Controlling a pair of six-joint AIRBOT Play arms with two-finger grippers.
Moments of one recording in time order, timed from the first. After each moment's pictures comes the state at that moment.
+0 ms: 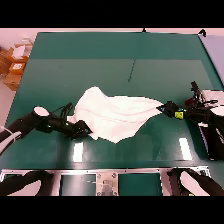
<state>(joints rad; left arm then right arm) -0.17 -1.25 0.55 0.59 -1.04 -1.29 -0.28 -0.97 0.57 -0.63 0.96 1.12</state>
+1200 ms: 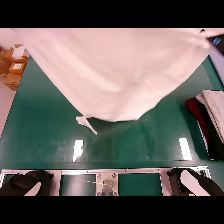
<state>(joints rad) -0.28 -0.76 1.79 1.22 -1.18 -1.57 -0.42 -0.96 1.36 -0.61 1.03 1.18</state>
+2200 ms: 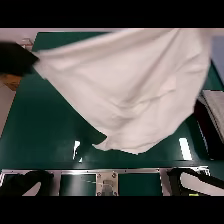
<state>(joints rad) -0.26 -0.88 1.46 1.43 -1.32 -1.64 -0.17 -1.28 1.68 -0.70 1.06 1.21</state>
